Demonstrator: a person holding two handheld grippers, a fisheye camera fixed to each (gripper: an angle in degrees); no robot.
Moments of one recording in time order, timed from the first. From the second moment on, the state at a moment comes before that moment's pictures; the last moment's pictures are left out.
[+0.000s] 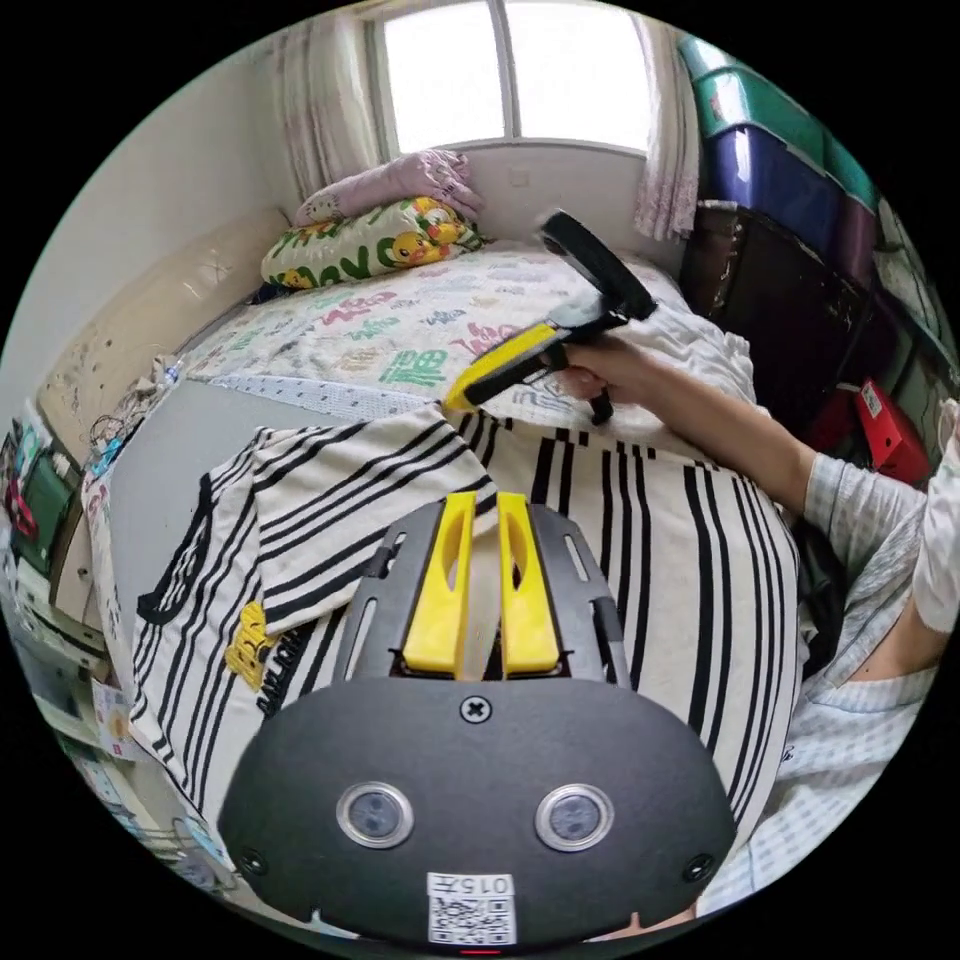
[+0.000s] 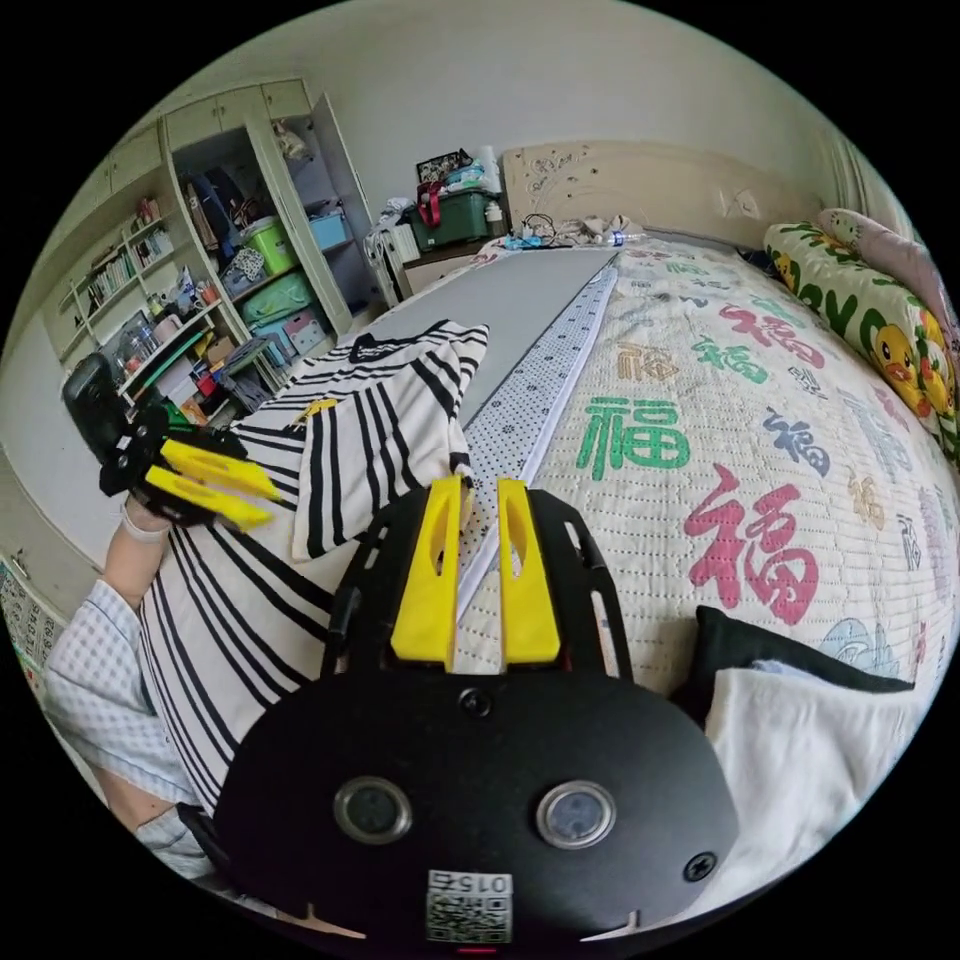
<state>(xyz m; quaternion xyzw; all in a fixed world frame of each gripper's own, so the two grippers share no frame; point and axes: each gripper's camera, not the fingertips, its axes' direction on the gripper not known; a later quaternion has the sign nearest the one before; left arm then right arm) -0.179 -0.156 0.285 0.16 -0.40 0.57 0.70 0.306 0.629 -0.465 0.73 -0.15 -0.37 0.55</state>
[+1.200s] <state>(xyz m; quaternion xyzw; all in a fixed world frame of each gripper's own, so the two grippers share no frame) -0.324 -0.215 0.290 0.21 -0.41 0.37 0.81 0.220 0.669 -0.374 0.68 0.05 -0.52 0.51</state>
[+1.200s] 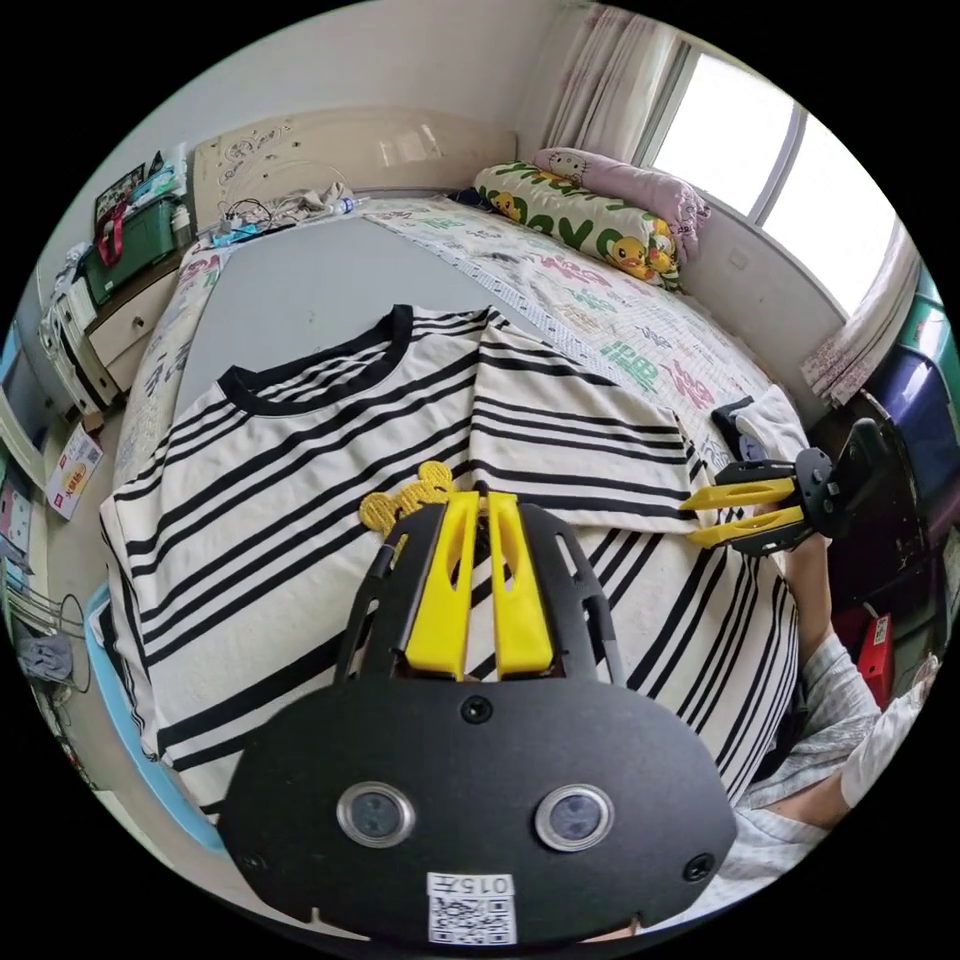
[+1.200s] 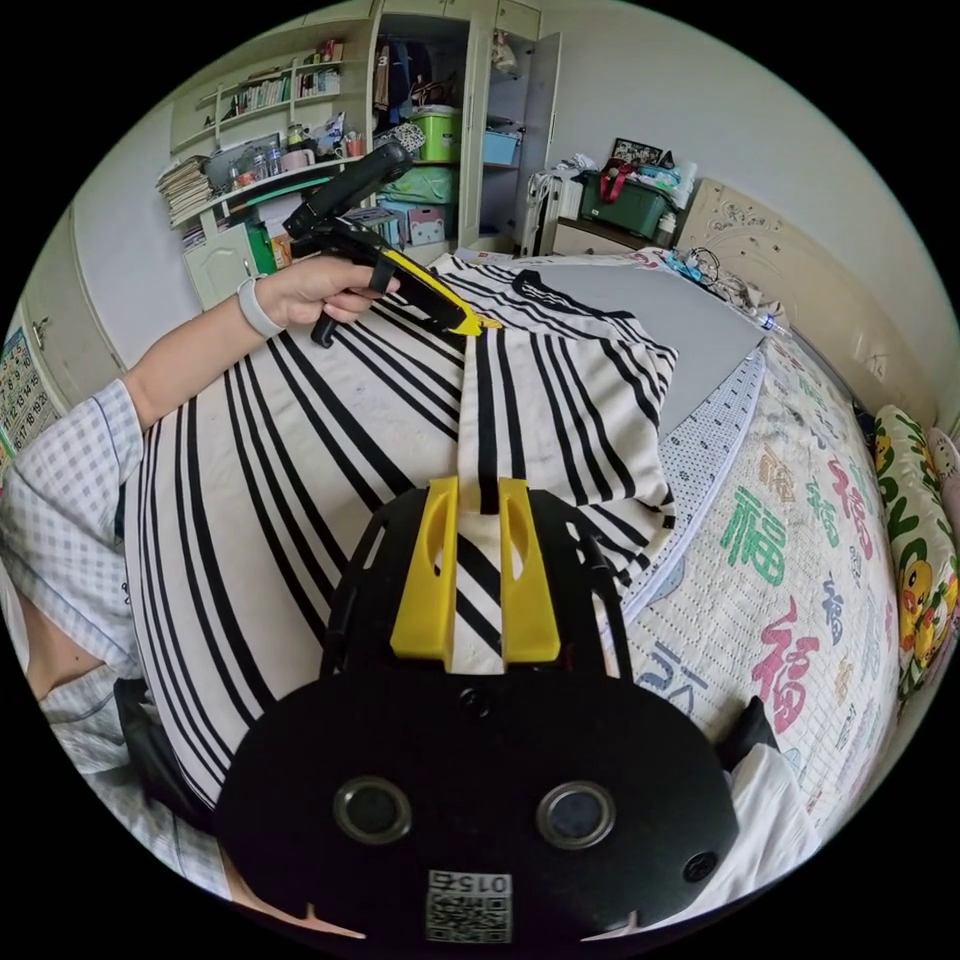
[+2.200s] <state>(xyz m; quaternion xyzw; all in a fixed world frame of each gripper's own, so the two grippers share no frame) -0.319 -0.225 0.716 0.04 -0.44 0.58 0.69 0.190 0.618 -0.451 0.74 -0.01 -0.34 0.58</state>
